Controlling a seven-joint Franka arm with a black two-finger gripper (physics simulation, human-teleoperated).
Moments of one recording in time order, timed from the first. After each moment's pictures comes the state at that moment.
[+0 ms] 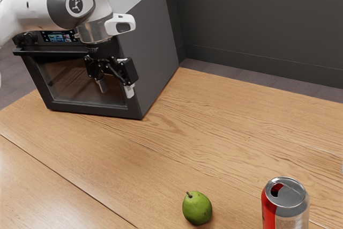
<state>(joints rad) 0.09 0.22 0.13 -1.24 -0.06 1.41 0.12</state>
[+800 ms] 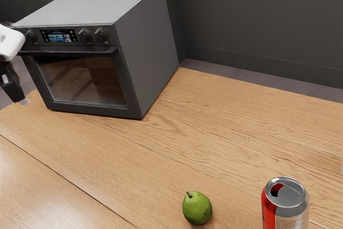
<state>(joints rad) 0.05 -0.39 0.39 -1.89 0.34 1.88 0.81</state>
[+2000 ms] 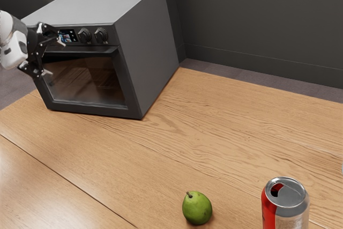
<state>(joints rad) -1.05 -0.34 1.46 -1.71 0.31 2.37 1.92</state>
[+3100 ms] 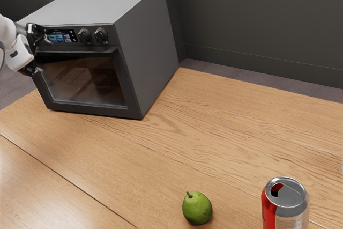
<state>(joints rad) -1.25 -0.35 1.72 -1.66 0.63 2.49 1.55</state>
